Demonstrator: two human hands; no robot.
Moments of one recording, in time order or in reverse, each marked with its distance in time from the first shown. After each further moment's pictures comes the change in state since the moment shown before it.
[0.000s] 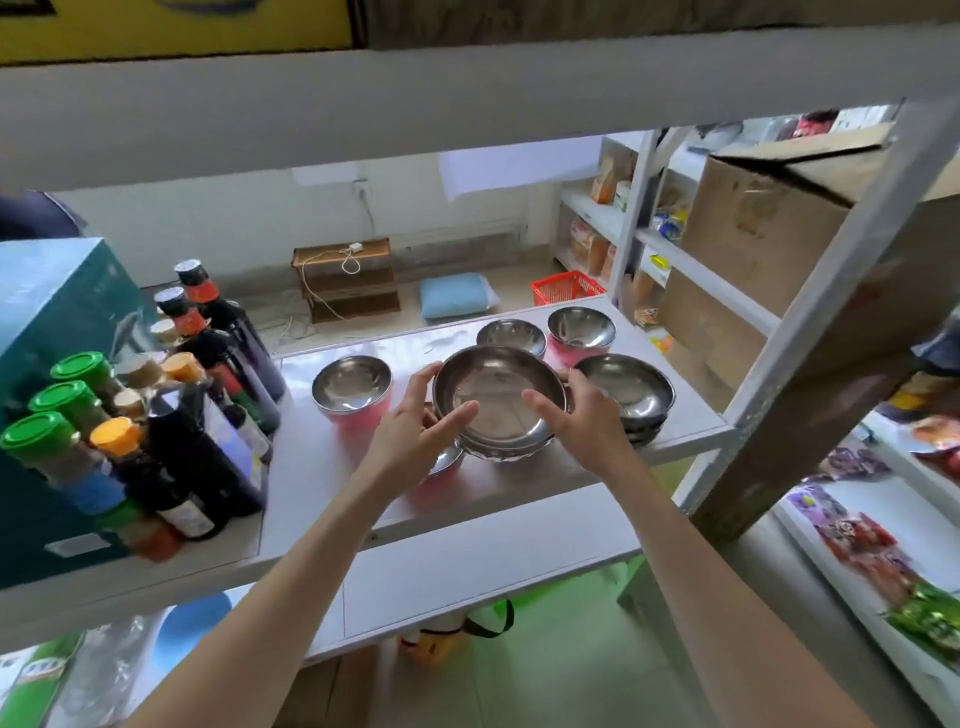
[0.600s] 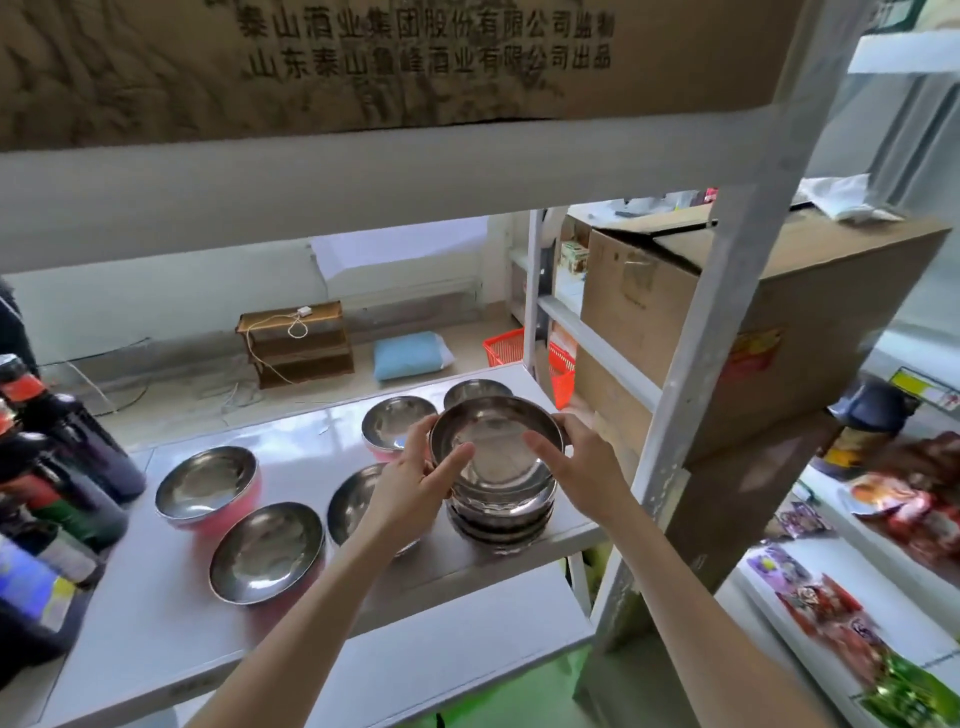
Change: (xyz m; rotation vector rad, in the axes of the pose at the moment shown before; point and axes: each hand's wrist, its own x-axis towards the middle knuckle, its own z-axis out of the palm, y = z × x) left_hand 0.083 0.087 0.146 -0.011 -0.007 0.030; right_hand 0.069 0.103 -0.132 0.010 0.053 -0.017
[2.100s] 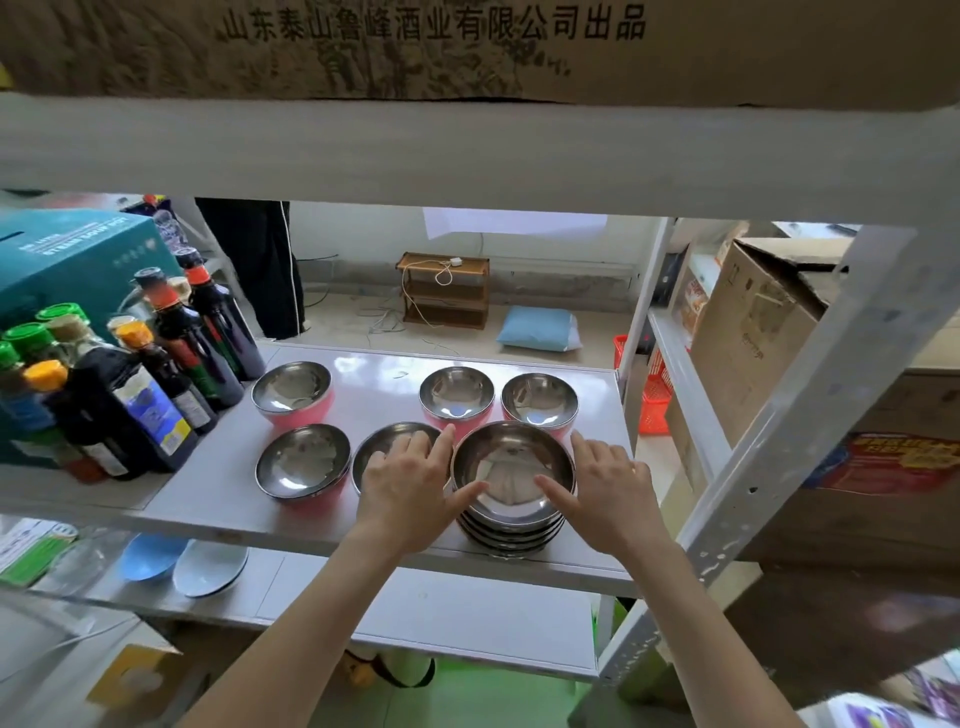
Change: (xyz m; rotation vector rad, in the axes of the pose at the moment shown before) left_hand -0.021 0.015 0.043 1.089 0.246 -0.188; right_hand 0.054 0.048 -0.015 -0.741 -0.360 -0.373
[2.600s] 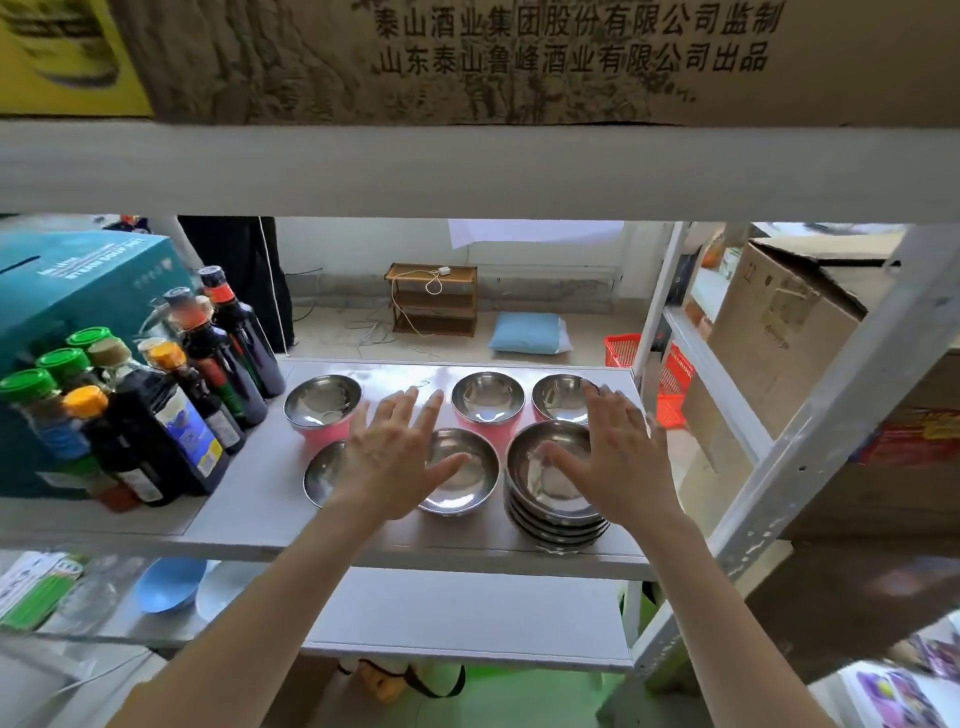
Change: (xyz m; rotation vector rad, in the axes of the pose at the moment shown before) left_hand 0.013 -0.091 -0.029 0.038 0.042 0.100; right_hand 0.000 -0.069 -0.030 0.080 0.173 0.070
